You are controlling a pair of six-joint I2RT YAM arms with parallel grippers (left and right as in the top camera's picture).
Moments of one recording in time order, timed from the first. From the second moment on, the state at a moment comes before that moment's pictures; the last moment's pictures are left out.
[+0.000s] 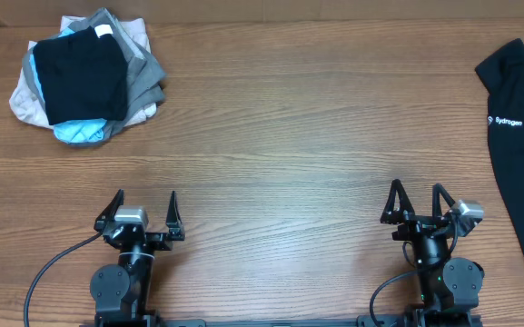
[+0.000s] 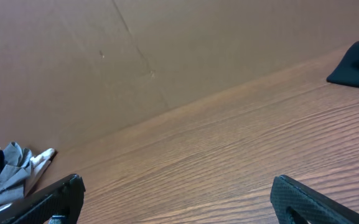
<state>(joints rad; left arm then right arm) 0.05 0.02 0.01 -0.07 0.10 -0.05 0.00 0.01 0.02 -0.03 -0.04 0.41</state>
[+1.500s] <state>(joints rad) 0.05 0.02 0.01 -0.07 0.10 -0.05 -0.02 0.77 1.00 -0.32 0.13 0.44</state>
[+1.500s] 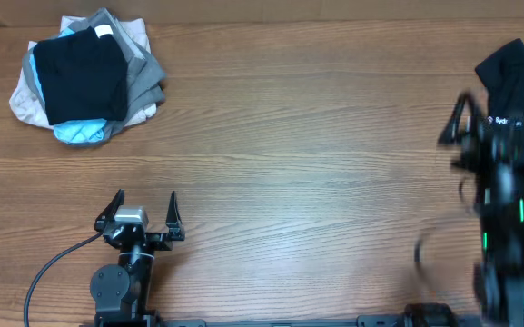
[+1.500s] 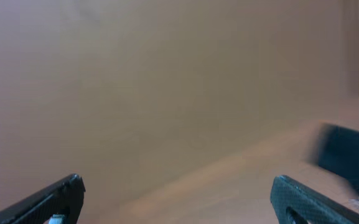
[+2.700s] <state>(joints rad) 0.05 0.02 0.01 -0.07 0.10 -0.05 -0.48 1.99 1.38 -0.40 0.22 0.18</state>
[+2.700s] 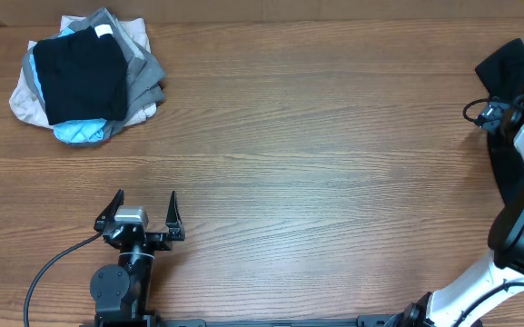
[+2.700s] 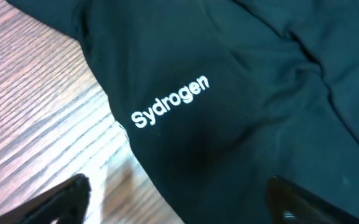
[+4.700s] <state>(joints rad) 0.05 0.02 0.01 -0.07 0.10 -0.05 -0.54 2.13 1.39 -0.32 0.08 0.04</state>
